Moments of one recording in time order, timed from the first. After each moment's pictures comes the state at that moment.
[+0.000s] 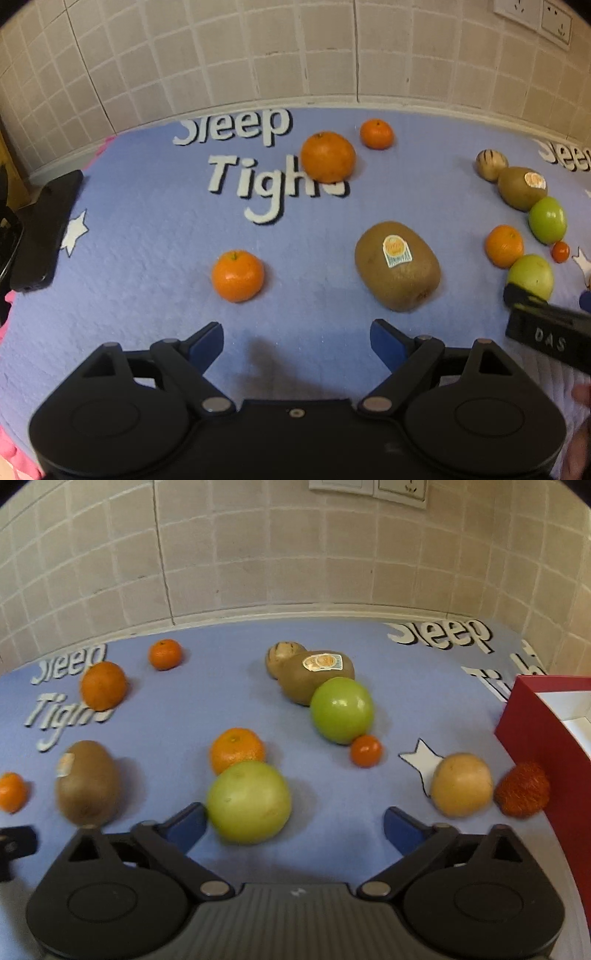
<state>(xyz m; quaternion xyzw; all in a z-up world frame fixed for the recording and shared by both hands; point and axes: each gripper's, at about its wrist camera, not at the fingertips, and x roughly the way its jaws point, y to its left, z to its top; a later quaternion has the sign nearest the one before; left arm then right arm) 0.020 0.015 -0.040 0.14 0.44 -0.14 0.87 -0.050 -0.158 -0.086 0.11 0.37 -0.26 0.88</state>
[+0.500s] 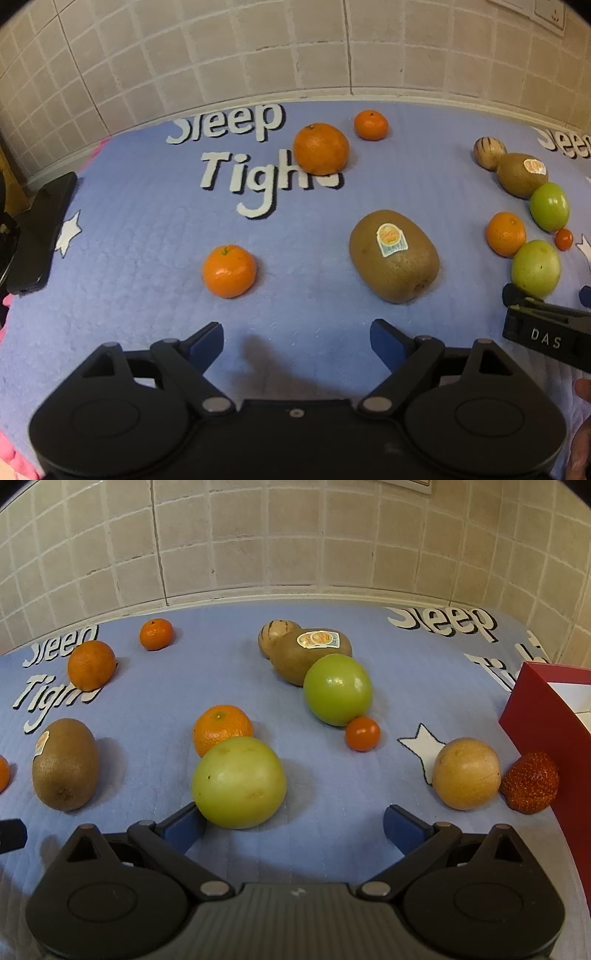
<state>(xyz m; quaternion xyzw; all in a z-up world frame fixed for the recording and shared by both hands) 0.017 0.009 -0.047 0.15 0.44 -0.15 0.87 -0.049 -0.162 -0.100 0.11 0.39 -0.26 0.88</state>
